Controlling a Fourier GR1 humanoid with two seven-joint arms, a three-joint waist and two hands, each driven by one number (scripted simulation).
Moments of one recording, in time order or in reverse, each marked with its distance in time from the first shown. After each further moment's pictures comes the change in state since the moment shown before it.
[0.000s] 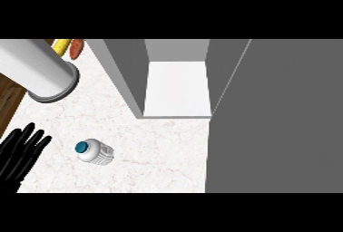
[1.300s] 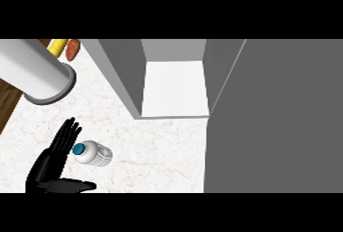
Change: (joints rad) left arm -0.277 -0.052 0.069 0.907 -0.390 0.028 -0.585; right arm 0.346 -0.064 0.091 -0.021 0.041 0.080 -0.291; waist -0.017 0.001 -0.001
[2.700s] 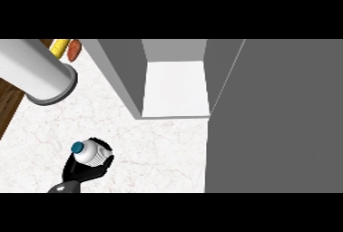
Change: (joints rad) left arm -0.321 0.004 0.037 0.790 -0.014 -0.057 -0.380; right arm 0.101 -0.063 0.025 0.007 0.011 -0.007 -0.123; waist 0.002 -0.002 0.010
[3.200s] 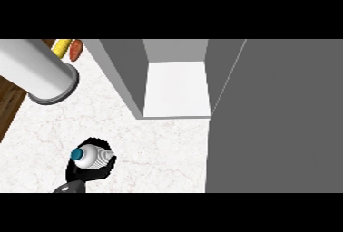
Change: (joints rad) left arm -0.007 -0.033 0.032 0.011 0.049 0.087 -0.068; right arm -0.005 -0.007 0.000 0.001 0.001 -0.014 0.004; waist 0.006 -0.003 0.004
